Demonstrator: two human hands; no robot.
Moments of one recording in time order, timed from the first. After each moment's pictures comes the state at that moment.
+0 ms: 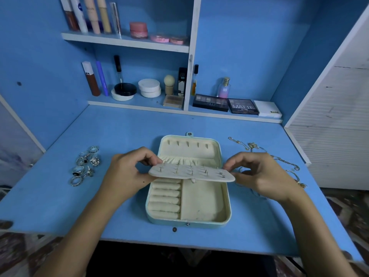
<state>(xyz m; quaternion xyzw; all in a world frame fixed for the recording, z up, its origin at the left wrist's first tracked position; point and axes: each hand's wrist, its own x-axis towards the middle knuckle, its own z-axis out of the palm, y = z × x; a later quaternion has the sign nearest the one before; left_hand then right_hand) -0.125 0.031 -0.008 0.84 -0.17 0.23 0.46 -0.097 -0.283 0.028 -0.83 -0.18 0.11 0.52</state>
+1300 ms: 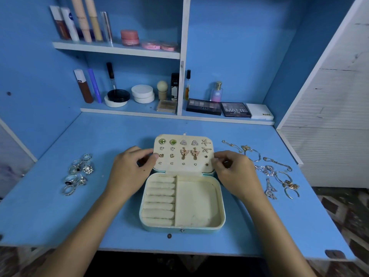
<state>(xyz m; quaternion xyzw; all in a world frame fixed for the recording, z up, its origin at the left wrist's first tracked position) -0.092 0.017 -0.022 0.89 0.00 0.24 0.39 -0.082 -0.240 -0.002 -0.89 0.02 -0.07 0.45</state>
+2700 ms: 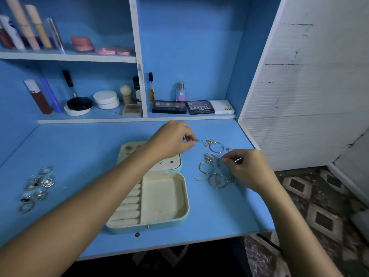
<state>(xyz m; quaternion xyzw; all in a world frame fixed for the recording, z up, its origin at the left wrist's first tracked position) -0.010 -0.120 0.032 0.92 -0.31 0.09 0.24 -0.105 -0.342 0.015 -0.92 0.07 -0.08 0.37</state>
